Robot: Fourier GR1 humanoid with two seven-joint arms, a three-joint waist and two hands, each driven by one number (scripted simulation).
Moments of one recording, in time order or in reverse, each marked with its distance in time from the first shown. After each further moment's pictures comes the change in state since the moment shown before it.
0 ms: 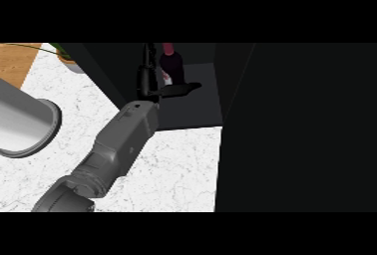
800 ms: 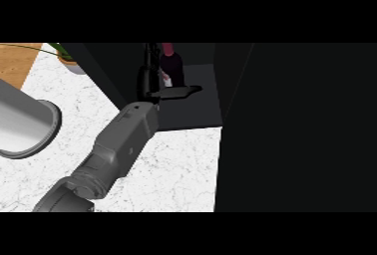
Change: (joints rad) left arm 0.013 -0.001 -0.022 -0.012 0.046 -0.123 -0.023; right arm -0.006 0.002 0.020 0.005 -0.002 -0.010 0.001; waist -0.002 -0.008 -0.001
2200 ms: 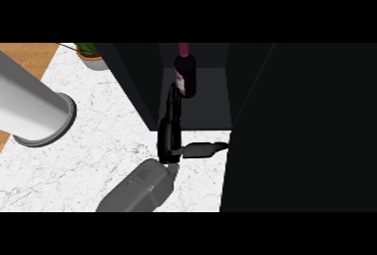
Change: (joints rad) left arm 0.546 0.002 -0.673 -0.814 0.297 0.369 0.111; right arm 0.014 -0.028 -0.021 -0.026 0.022 -0.055 0.028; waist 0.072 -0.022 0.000
